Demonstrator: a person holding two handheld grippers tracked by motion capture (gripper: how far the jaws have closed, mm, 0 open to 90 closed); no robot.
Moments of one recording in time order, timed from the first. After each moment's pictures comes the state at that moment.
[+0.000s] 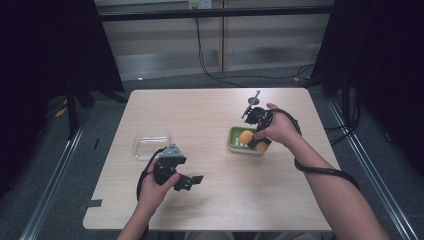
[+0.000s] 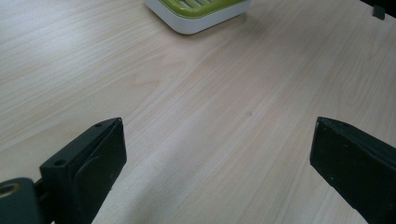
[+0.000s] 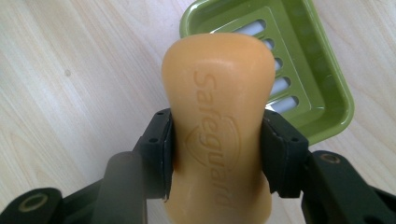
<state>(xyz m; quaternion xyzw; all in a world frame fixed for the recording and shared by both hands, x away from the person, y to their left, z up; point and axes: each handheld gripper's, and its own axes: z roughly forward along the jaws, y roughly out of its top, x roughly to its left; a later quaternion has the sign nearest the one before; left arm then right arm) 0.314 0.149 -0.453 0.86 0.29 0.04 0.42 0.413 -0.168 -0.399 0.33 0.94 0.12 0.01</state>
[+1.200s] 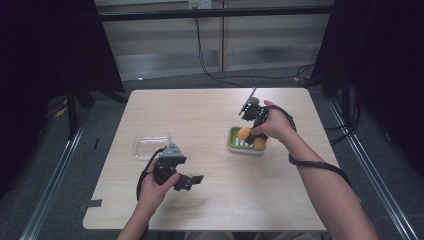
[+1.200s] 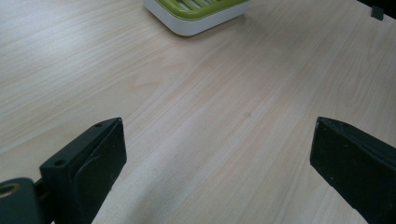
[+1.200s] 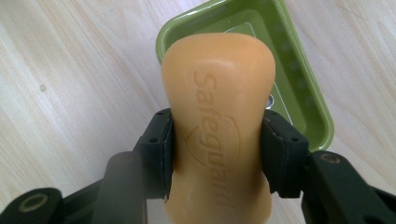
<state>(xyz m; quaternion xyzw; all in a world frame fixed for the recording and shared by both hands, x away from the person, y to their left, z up) 0.314 0.149 -0.452 0.86 0.29 0.04 0.42 0.433 -0.163 -0.406 0.33 0.94 0.11 0.02</state>
